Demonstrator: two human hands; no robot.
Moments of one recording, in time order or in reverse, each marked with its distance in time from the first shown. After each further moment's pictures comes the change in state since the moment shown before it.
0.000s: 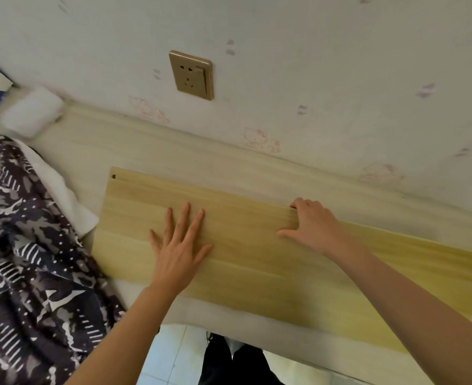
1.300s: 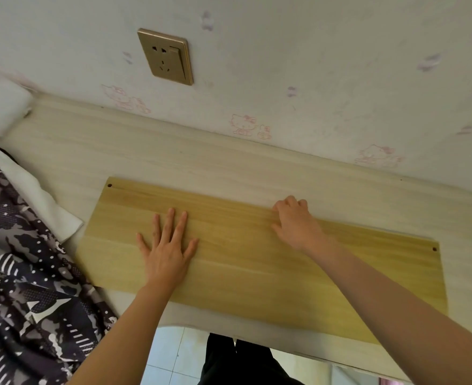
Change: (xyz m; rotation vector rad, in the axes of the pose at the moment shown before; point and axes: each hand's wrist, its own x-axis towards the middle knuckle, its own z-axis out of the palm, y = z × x) left_hand 0.014 -0.015 0.041 0.060 -0.084 -0.145; right_hand 0.022 0.004 0.051 0.058 -0.018 -0.024
